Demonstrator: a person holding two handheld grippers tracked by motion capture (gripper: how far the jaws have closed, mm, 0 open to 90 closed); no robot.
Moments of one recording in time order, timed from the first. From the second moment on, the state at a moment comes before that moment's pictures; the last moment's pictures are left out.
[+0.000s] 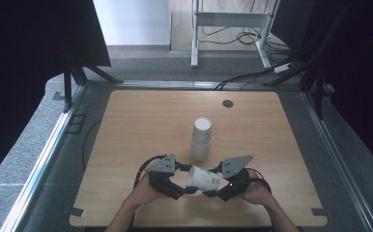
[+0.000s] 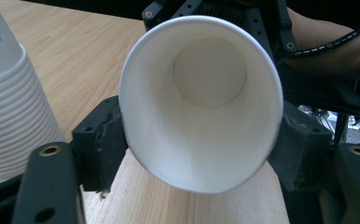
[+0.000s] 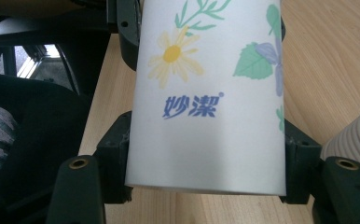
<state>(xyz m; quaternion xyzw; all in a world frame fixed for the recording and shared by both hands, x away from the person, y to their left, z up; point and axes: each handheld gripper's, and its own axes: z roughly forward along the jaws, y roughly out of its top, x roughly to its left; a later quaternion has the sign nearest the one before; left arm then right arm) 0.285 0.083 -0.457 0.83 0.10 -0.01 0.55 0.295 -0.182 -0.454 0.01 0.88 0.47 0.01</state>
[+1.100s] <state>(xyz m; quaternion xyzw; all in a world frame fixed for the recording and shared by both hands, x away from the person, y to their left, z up) 0.284 0.085 -0.453 0.83 0.10 0.00 0.55 0.297 -0.180 -0.459 0.02 0.89 0.45 0.01</state>
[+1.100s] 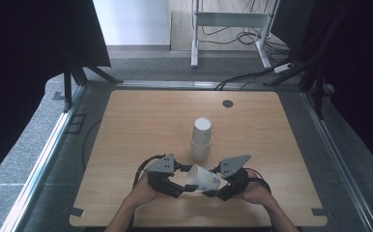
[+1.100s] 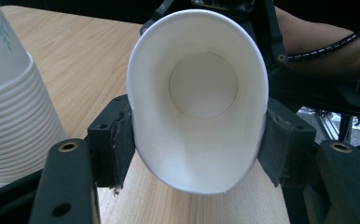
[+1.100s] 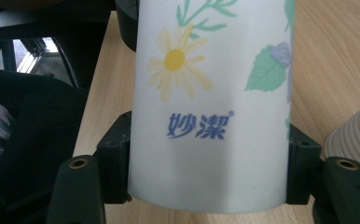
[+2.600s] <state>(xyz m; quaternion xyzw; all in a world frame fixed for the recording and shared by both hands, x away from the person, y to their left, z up) 0.283 0.026 -0.416 0.96 0.02 0.06 0.28 0.300 -0.153 -0.453 0.01 0.95 0.30 0.01</state>
